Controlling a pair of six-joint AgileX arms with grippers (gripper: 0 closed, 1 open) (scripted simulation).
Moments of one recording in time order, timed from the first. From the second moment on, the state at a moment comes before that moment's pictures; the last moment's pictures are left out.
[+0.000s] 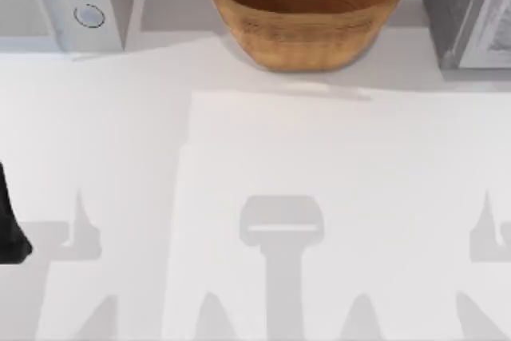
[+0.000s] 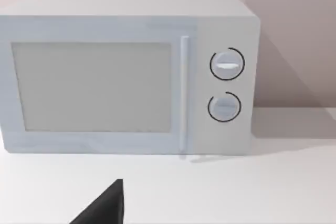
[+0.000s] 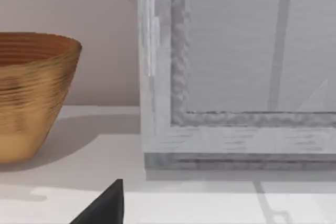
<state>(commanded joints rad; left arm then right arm) 0.00 0.00 0.00 0.00 0.00 0.00 0.00 0.00 0.00 0.00 0.00 0.00</state>
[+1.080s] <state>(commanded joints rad) 0.00 0.00 0.00 0.00 0.00 0.00 0.12 0.85 1.09 -0.27 0.13 0.01</state>
